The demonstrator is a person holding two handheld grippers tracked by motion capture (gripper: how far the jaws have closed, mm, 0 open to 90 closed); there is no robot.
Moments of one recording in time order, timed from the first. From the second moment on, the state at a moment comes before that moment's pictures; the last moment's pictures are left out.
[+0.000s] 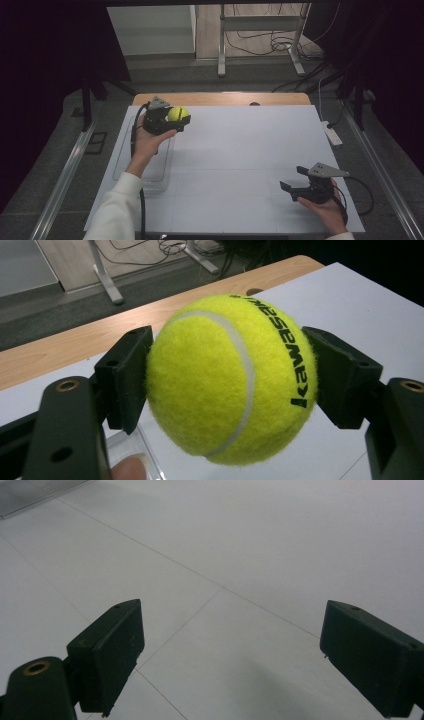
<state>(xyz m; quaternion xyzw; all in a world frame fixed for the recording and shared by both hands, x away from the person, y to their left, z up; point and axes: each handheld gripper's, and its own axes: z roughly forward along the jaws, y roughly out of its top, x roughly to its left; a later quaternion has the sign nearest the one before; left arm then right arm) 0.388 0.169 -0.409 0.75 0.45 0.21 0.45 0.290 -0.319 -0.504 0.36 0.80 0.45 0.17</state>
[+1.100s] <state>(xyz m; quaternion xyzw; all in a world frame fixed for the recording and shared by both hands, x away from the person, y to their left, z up) 0.394 0.201 -0.410 0.73 0.48 0.22 0.43 0.290 -0.319 -0.505 0.37 0.80 0.45 0.17</state>
